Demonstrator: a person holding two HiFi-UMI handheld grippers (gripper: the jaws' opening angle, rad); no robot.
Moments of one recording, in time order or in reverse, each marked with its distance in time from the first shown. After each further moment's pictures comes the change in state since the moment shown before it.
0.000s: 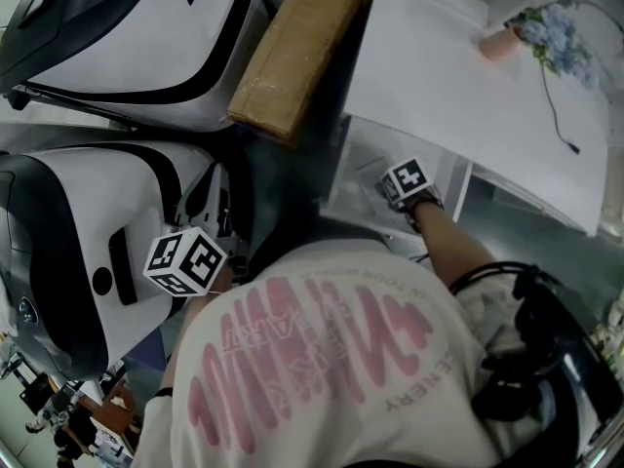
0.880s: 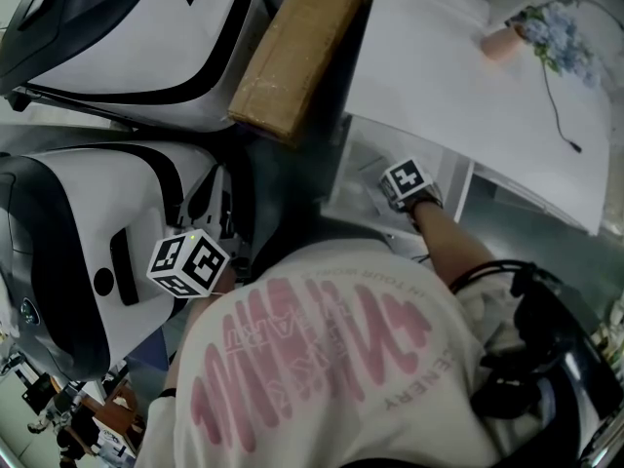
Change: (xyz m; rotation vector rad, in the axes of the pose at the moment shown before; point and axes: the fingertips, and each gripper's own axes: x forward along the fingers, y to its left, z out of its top) left arm -0.001 0.001 -0.006 -0.007 0.003 0.005; right arm -0.002 -0.012 -0.013 -0.019 0.085 -0.100
